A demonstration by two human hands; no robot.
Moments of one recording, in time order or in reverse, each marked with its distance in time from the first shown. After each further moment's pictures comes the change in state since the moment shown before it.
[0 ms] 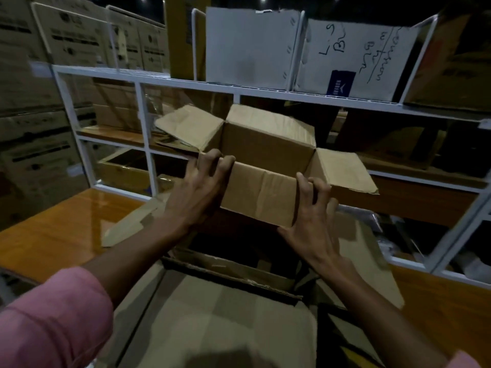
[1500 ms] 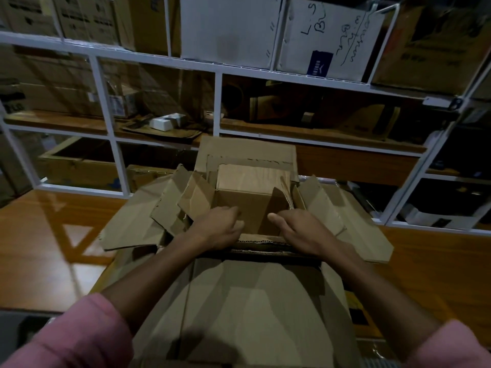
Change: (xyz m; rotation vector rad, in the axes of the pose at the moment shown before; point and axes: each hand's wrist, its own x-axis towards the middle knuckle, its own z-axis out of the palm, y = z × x) left_hand -0.047 -0.045 0.068 -0.418 -0.675 0.098; right_hand -0.040 -0.052 0.053 -0.001 -0.500 0.141
